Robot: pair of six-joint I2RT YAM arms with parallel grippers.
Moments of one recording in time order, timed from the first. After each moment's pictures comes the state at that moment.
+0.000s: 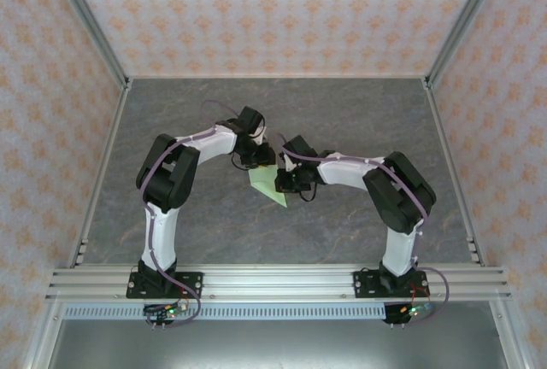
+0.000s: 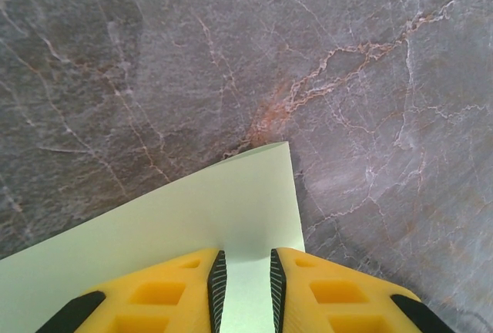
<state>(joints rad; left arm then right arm) -0.42 2.08 1.41 -0.53 0.40 -0.54 0.68 1.86 1.07 -0.32 -0.31 0.55</state>
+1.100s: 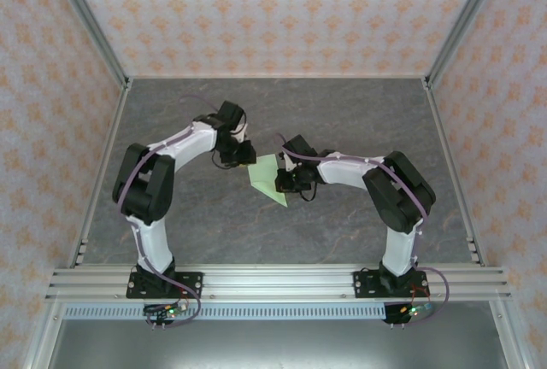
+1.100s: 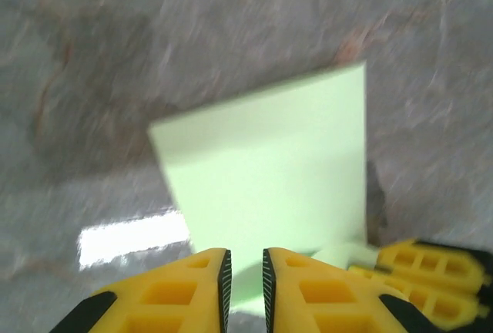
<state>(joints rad) -0.34 1.86 1.29 -0.70 0.34 -0.47 0.67 1.86 1.07 -0.33 -0.30 0.52</state>
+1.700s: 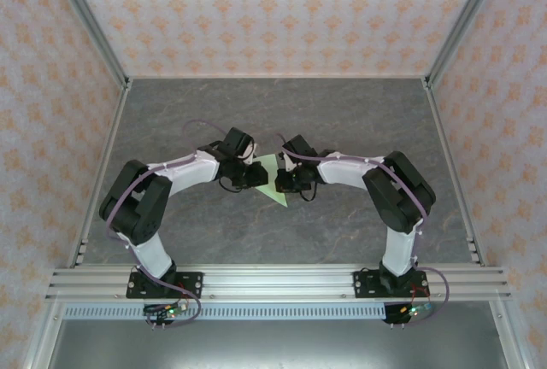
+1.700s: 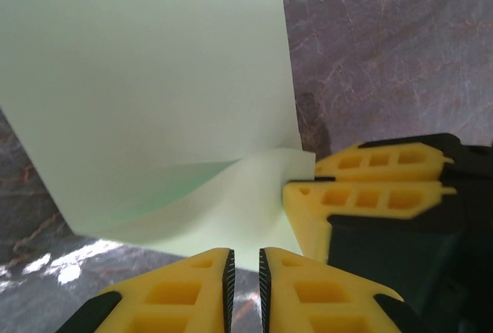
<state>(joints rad) -0.47 1.73 1.00 -0.37 0.41 -0.64 0.67 1.86 1.07 -0.33 -0.30 0.51</state>
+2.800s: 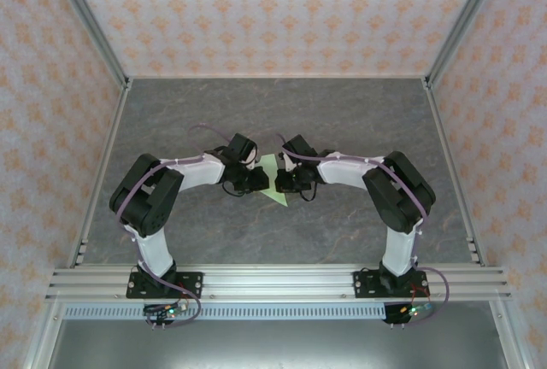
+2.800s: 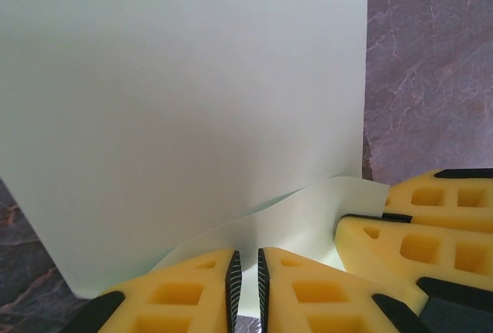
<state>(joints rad) -0.48 1.81 0.97 -0.30 0.39 -0.67 0.67 1.86 1.07 -0.33 -0.30 0.51</state>
